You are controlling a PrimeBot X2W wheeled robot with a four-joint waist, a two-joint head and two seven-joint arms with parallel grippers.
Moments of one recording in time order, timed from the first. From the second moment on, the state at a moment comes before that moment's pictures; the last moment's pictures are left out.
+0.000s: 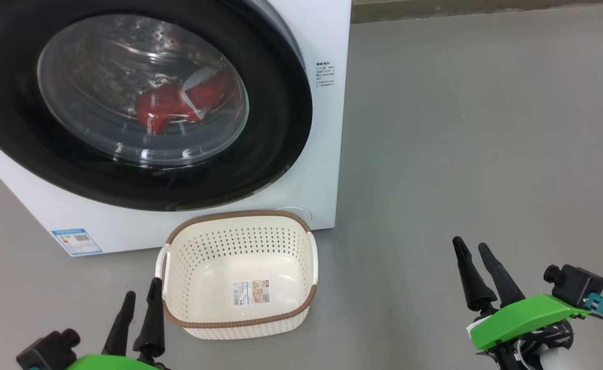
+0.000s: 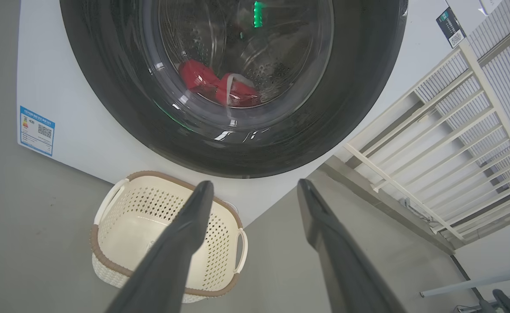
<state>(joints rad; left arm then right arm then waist) -0.05 0.03 0.02 0.23 -0.76 -0.07 -0.09 -0.09 -0.04 0.05 0.30 0.79 0.13 -0.09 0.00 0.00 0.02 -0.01</state>
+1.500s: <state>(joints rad) -0.05 0.03 0.01 0.17 -0.25 -0.03 -0.22 -0.17 -0.05 0.13 0.31 0.26 0.13 -0.22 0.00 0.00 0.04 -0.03</state>
